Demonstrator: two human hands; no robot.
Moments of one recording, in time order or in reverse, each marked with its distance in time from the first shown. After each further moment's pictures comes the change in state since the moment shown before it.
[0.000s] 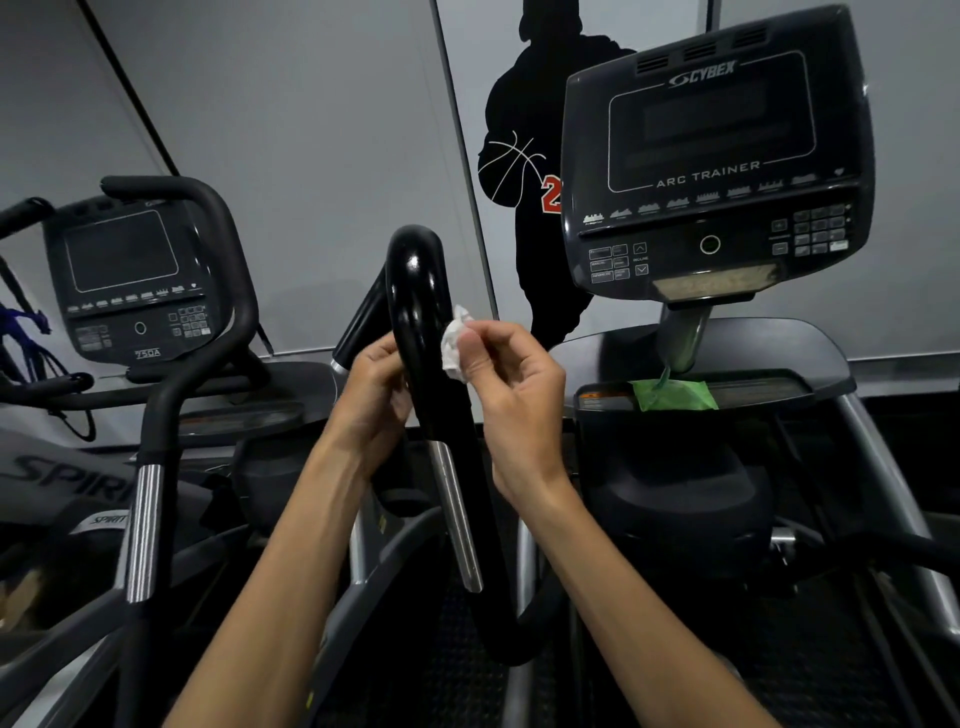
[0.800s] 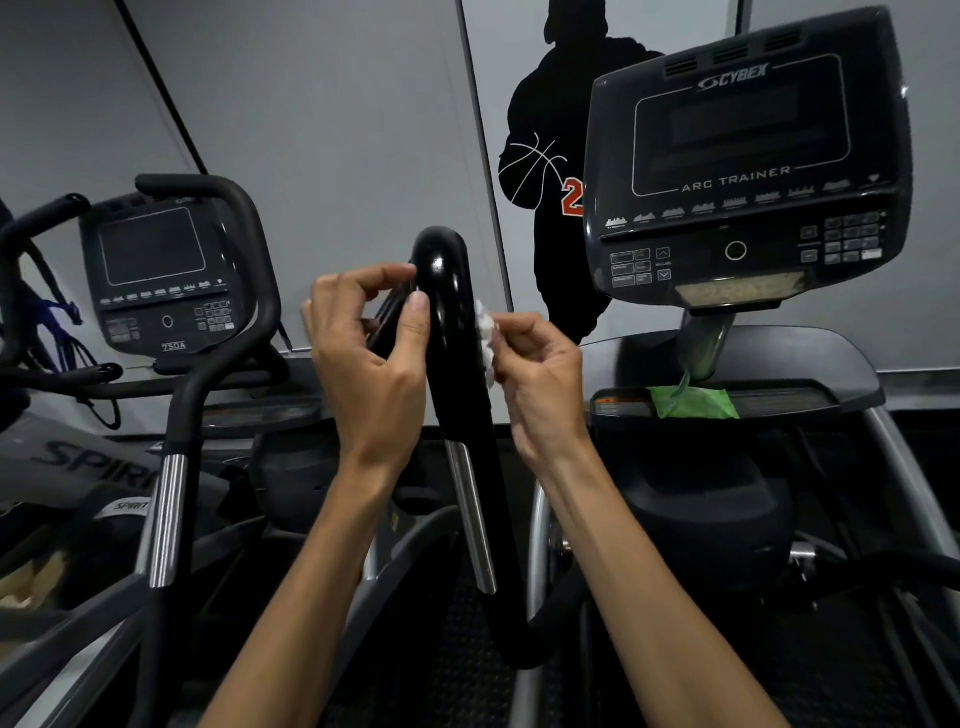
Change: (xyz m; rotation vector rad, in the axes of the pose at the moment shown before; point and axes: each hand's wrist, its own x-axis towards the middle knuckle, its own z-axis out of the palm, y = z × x) left_hand -0.044 0.042 0.040 0.709 0.492 0.785; right_hand 0.028 0.009 -0.006 0.220 -0.112 0.143
